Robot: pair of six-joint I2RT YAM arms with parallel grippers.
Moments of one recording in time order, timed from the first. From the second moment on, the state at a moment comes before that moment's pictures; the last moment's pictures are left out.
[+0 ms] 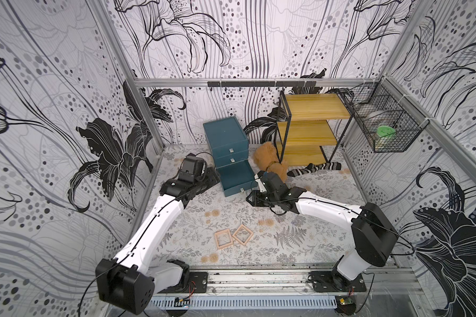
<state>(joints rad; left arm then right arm) -0.29 1.18 1.13 -0.72 0.03 -0.78 0.80 1.62 1.10 -0.26 -0.17 0.64</state>
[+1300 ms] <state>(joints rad) -0.44 0.84 0.94 -1.03 -0.06 -0.88 1.13 1.81 1.20 -0.60 -0.01 0.16</state>
